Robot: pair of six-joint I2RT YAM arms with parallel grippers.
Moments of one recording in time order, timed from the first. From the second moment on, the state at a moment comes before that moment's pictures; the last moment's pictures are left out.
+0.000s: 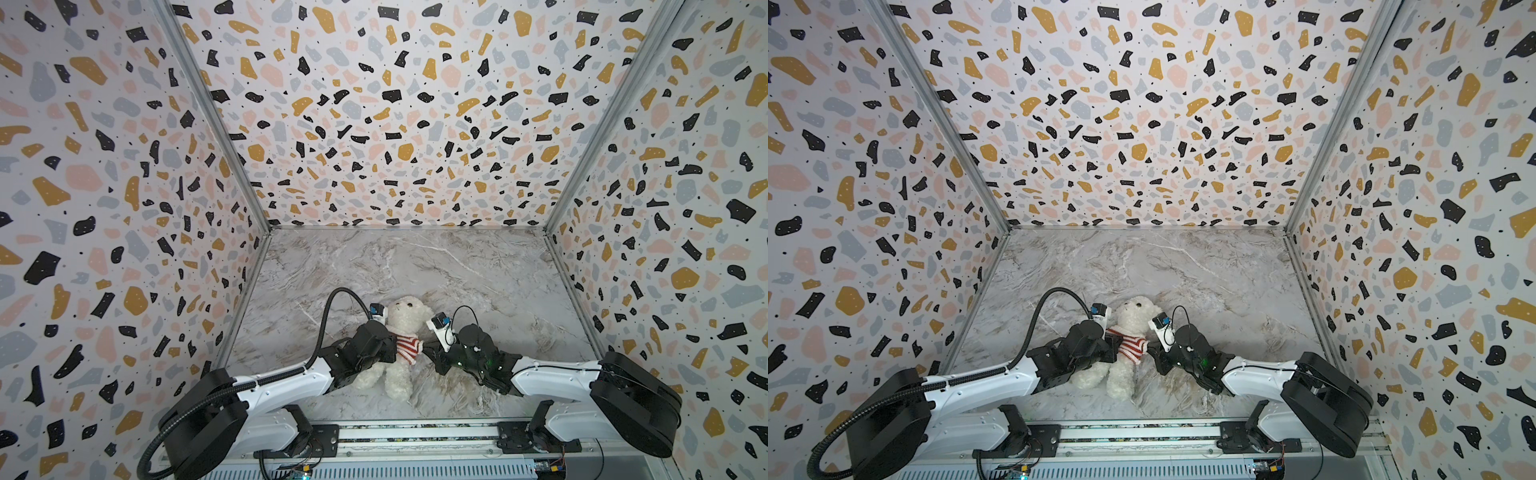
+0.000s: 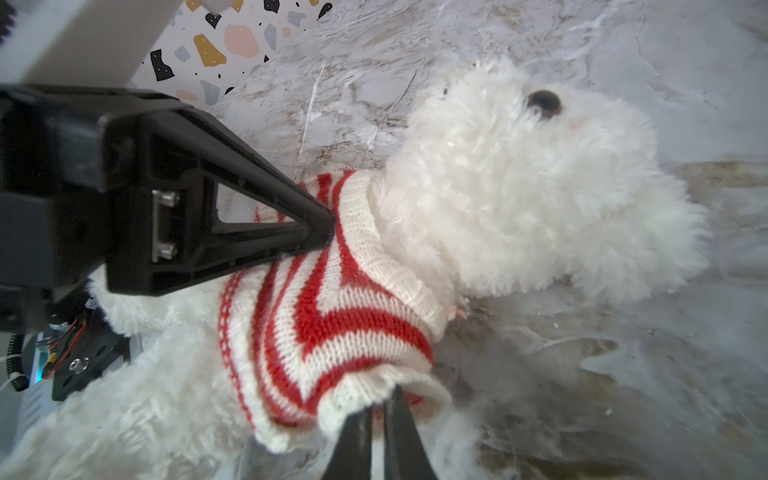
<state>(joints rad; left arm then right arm) -0.85 1.21 0.48 0.04 -0.12 -0.67 0.90 1.31 0.37 0.47 -0.19 0.28</state>
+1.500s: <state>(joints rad) -0.84 1.25 0.45 0.12 -0.03 -0.56 0.92 1.43 0.48 0.46 -0.17 0.24</state>
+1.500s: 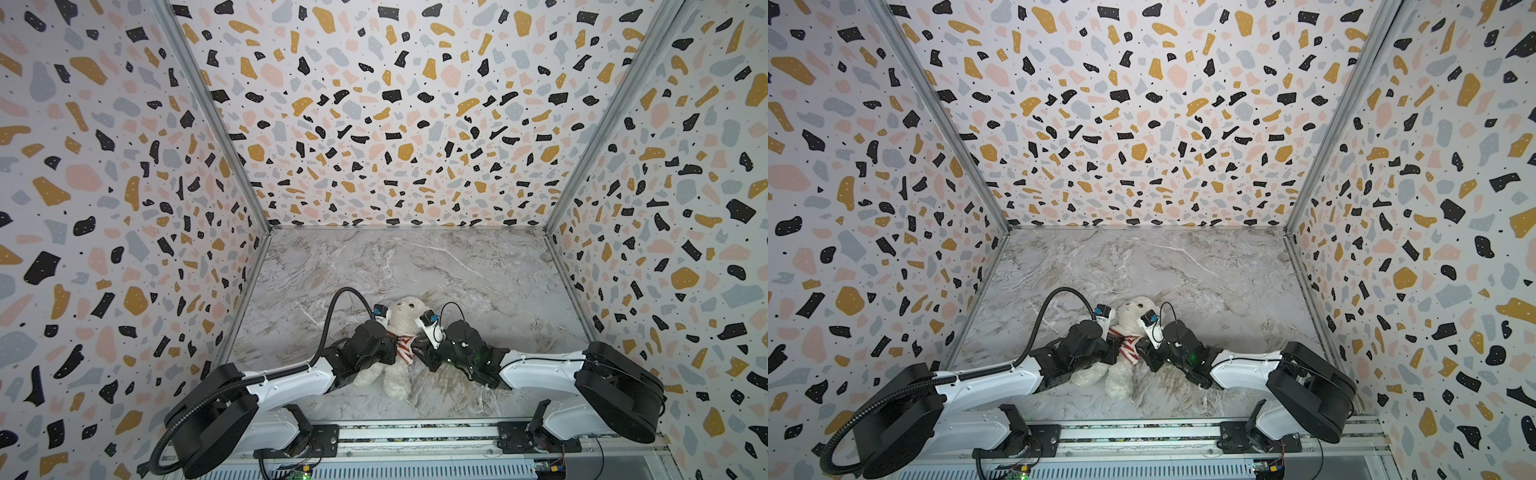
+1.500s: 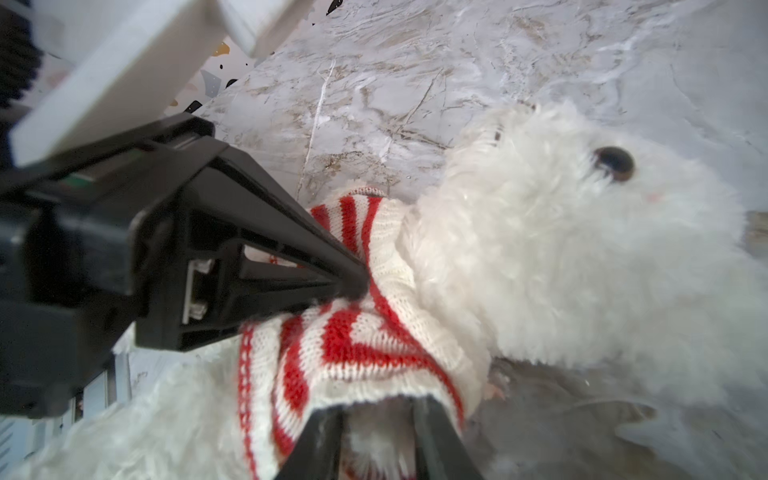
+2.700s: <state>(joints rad) -0.84 1.30 0.42 0.24 0.01 -0.55 0.84 1.43 0.52 0.28 -0.31 0.06</state>
